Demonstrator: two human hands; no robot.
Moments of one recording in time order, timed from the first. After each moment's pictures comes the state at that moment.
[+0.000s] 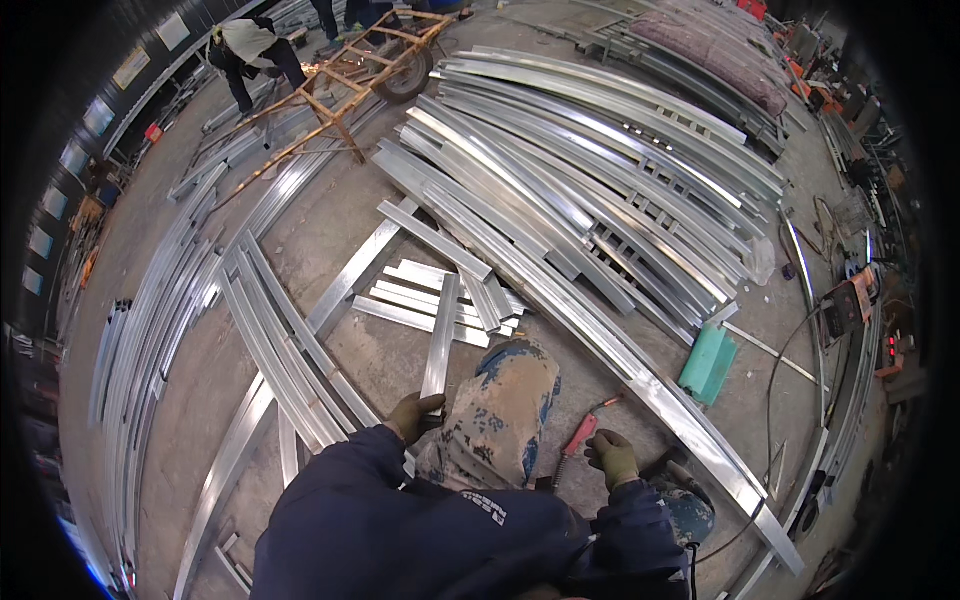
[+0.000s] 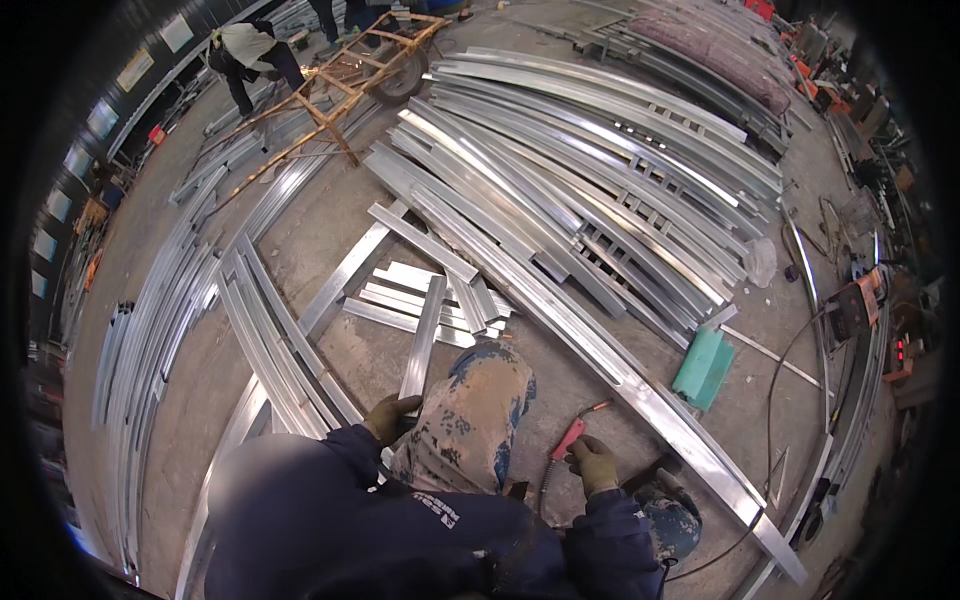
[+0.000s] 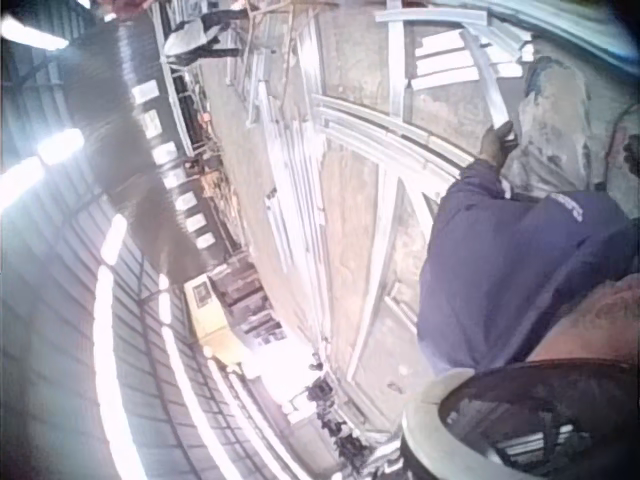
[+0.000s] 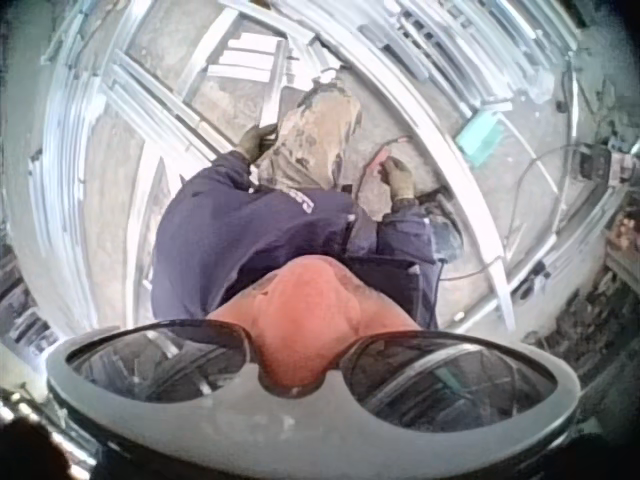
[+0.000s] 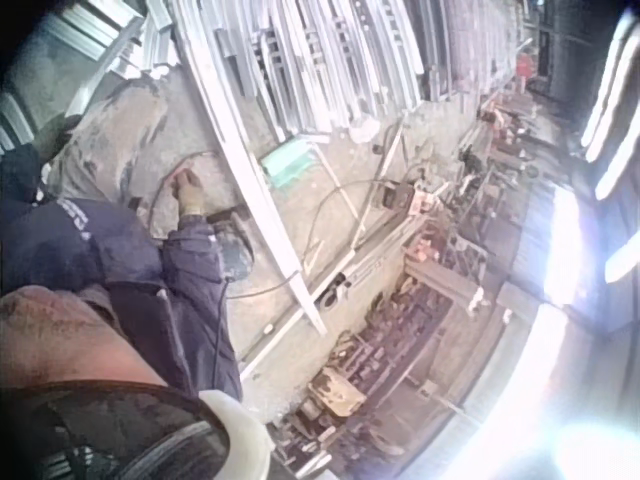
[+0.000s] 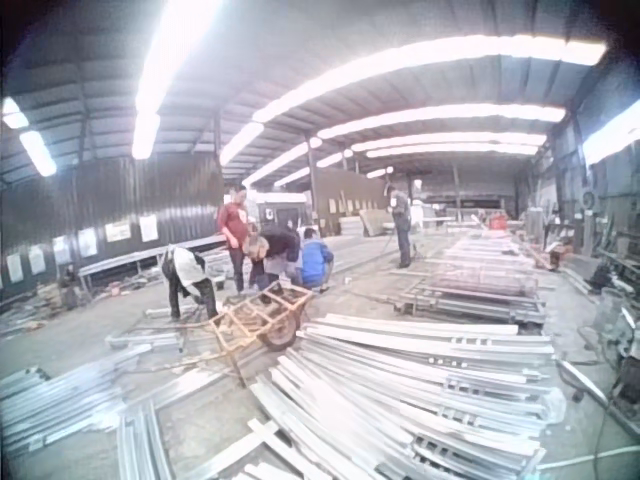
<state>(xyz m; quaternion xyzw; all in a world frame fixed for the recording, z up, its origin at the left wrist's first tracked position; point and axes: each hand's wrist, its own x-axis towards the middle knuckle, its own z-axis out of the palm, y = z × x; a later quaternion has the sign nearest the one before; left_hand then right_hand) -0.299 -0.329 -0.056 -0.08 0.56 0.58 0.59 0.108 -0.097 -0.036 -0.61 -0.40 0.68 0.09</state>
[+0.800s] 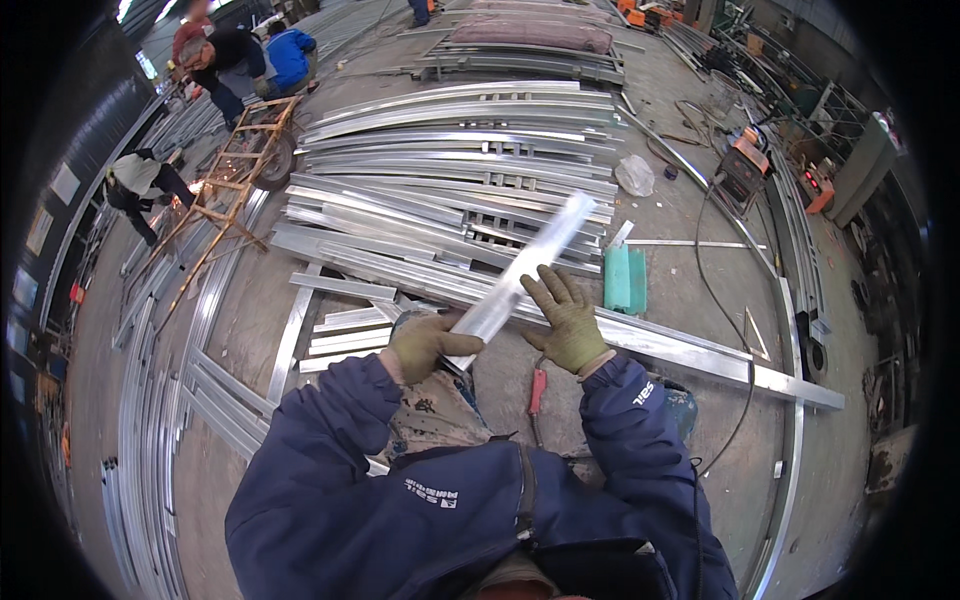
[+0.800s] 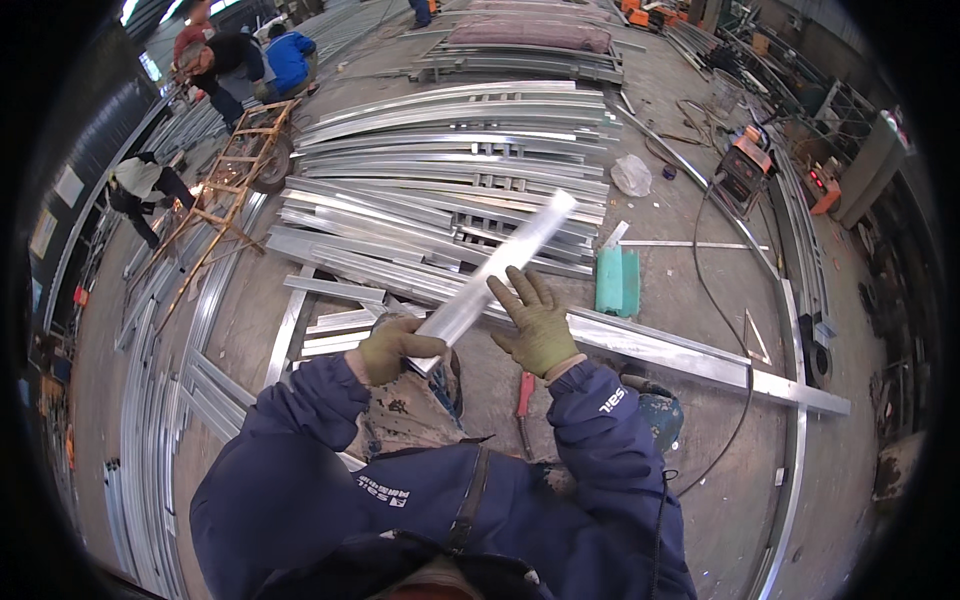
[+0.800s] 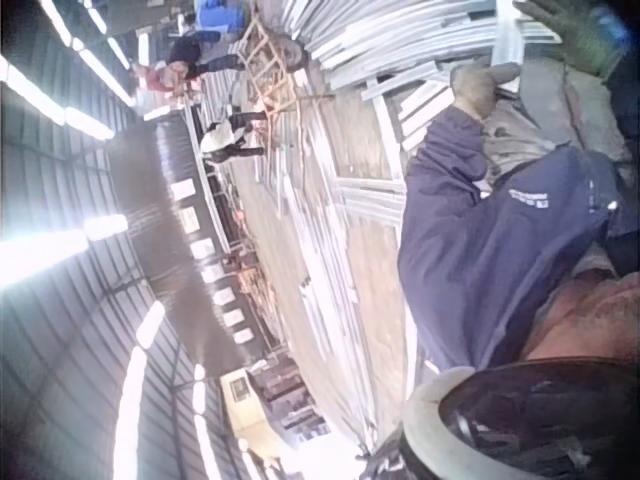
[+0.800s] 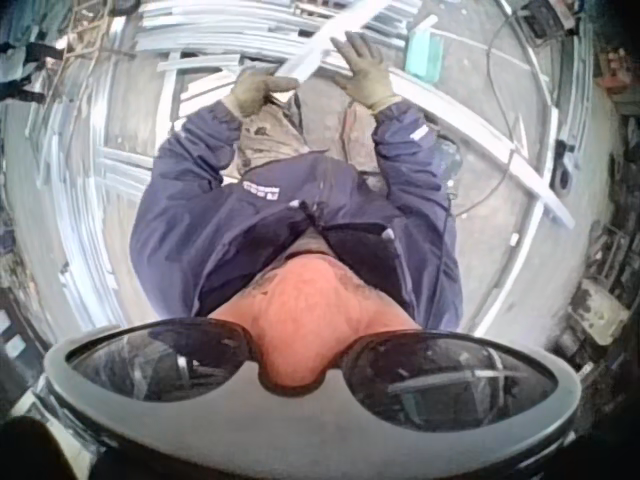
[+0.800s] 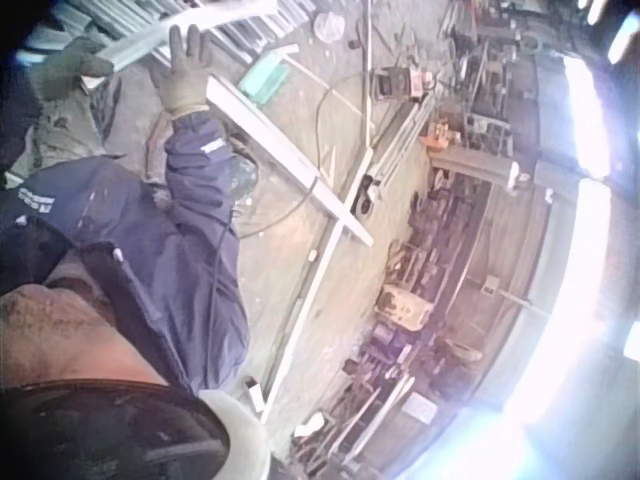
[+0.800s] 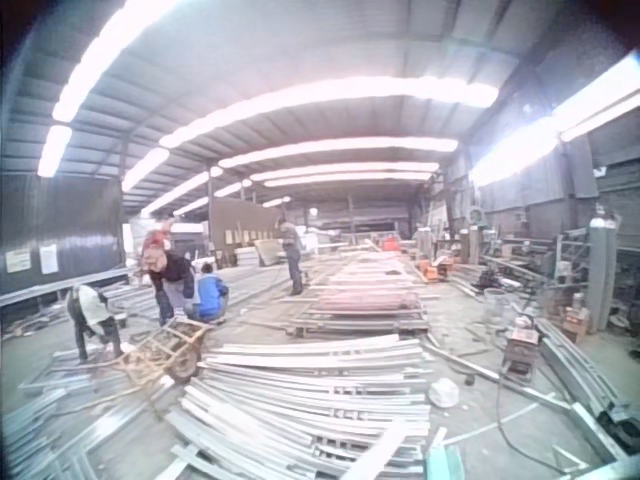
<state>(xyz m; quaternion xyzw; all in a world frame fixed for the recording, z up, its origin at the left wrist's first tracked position) -0.182 -0.160 0.203 0.40 0.55 0.32 0.66 0.090 -0.075 0.170 -0.39 -0.88 0.09 0.25</state>
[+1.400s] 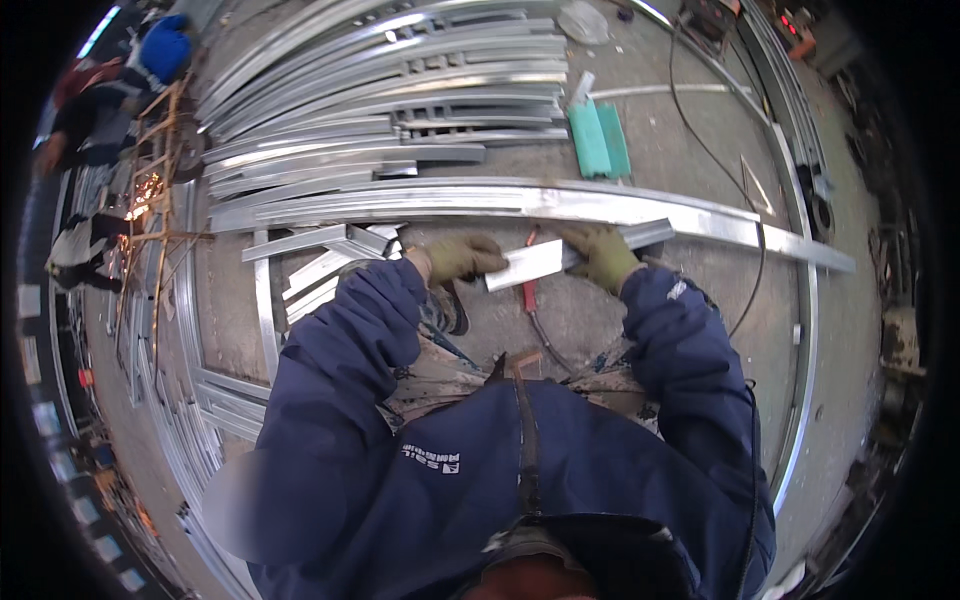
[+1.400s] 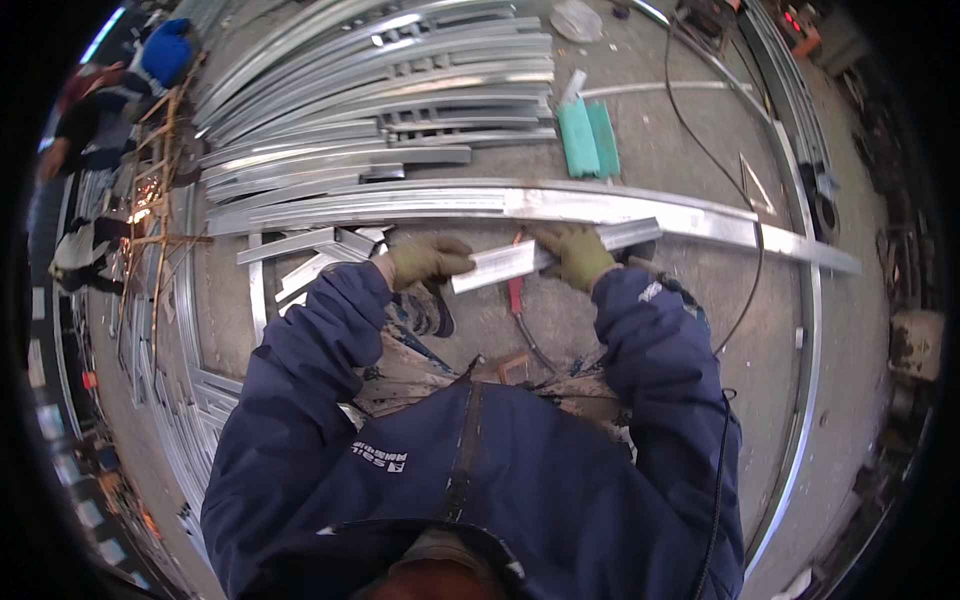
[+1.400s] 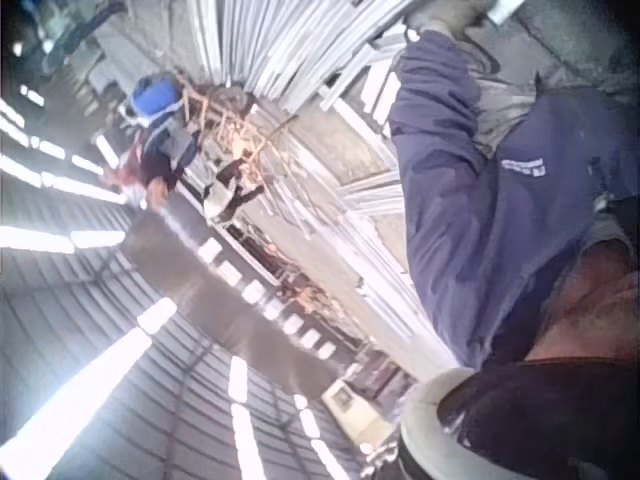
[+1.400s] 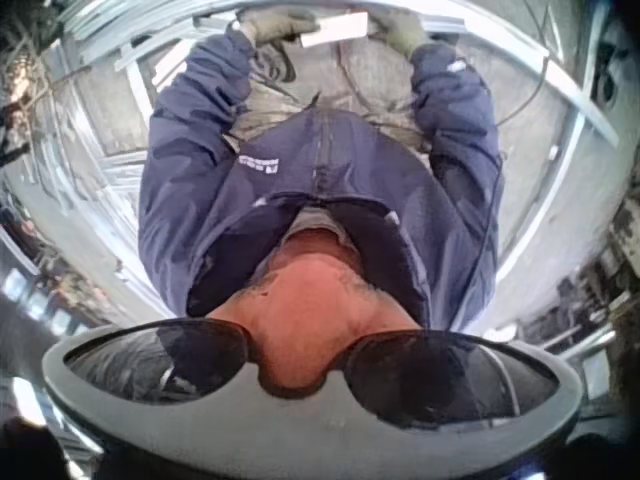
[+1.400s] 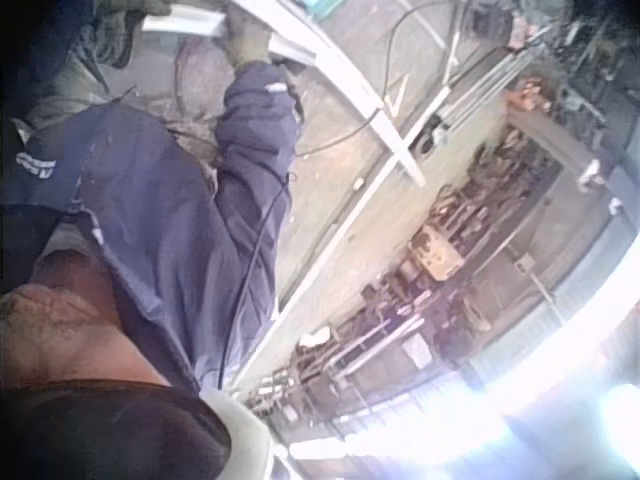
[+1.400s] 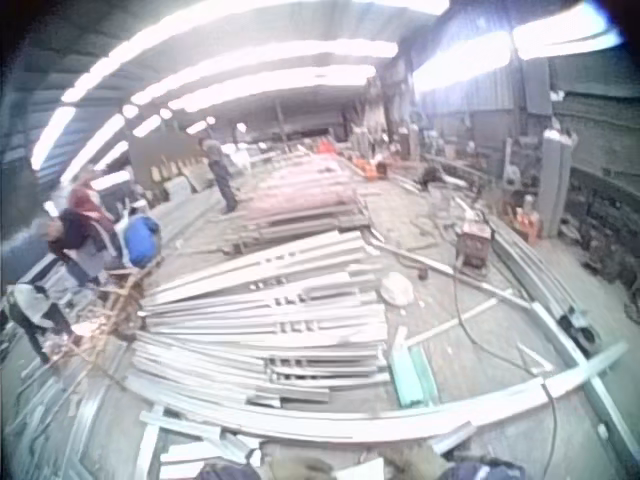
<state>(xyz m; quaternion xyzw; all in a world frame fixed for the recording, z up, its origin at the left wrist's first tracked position) -0.119 -0.034 0.087 0.46 0.52 0.03 0.72 0.211 -0.043 0.029 -0.47 -0.86 0.18 0.01</state>
